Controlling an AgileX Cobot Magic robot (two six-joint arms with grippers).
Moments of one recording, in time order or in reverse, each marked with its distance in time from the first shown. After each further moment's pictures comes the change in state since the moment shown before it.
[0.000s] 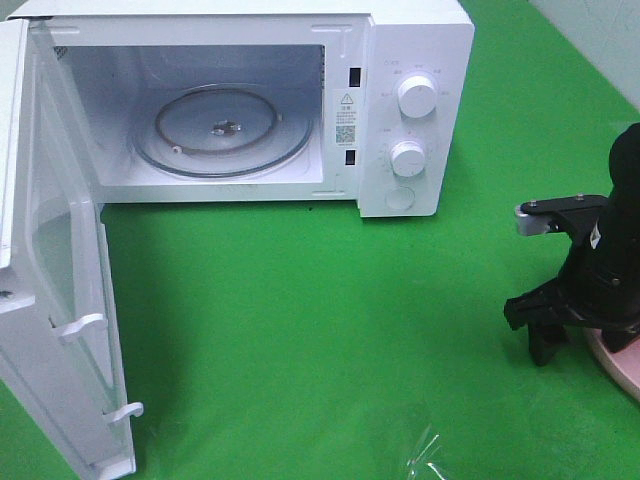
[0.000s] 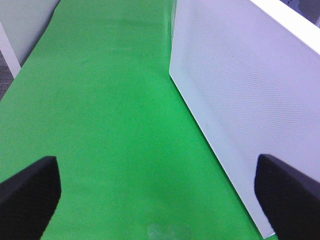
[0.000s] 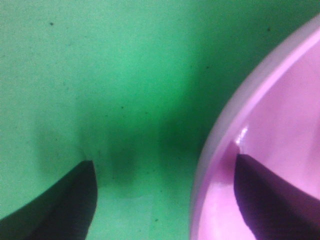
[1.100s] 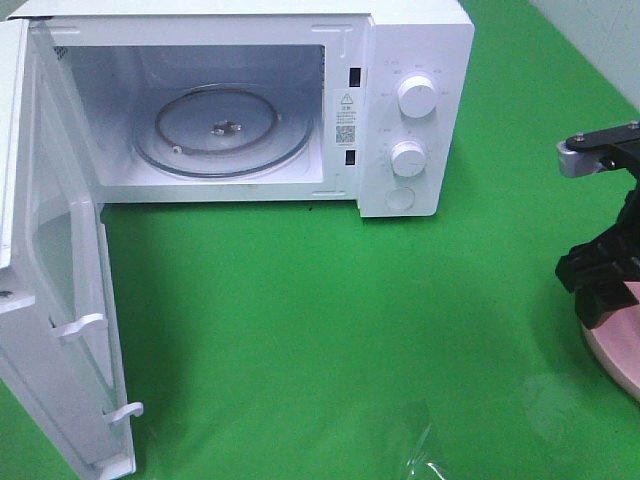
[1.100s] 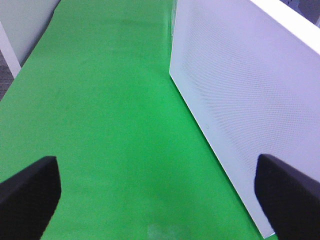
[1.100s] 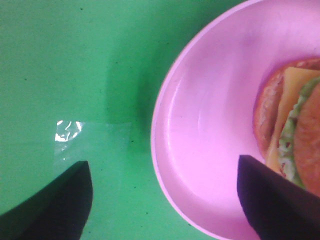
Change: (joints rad) left arm 0.000 0.000 0.000 0.000 0.000 0.000; right arm 0.018 -0.302 -0.028 -0.026 0.260 -0.080
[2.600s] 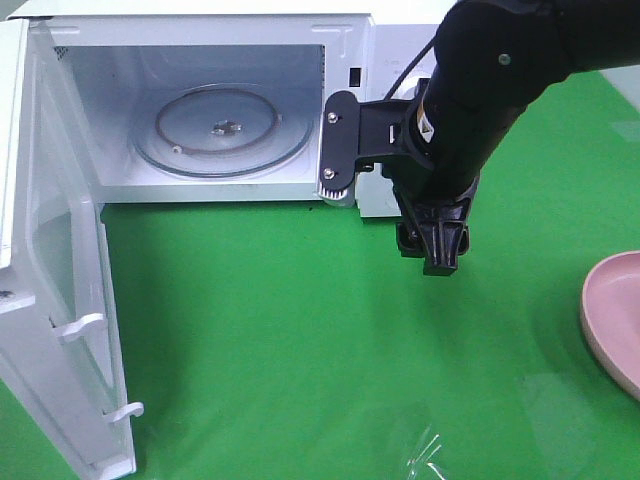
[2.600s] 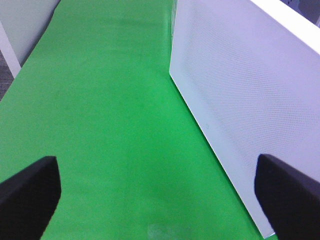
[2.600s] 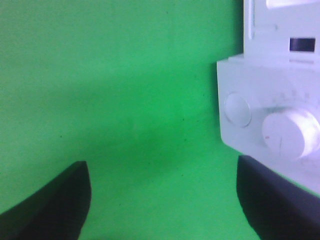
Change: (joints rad) left arm 0.000 0.000 0.000 0.000 0.000 0.000; right arm 0.459 0.221 -0.331 -0.215 -0.125 -0.674
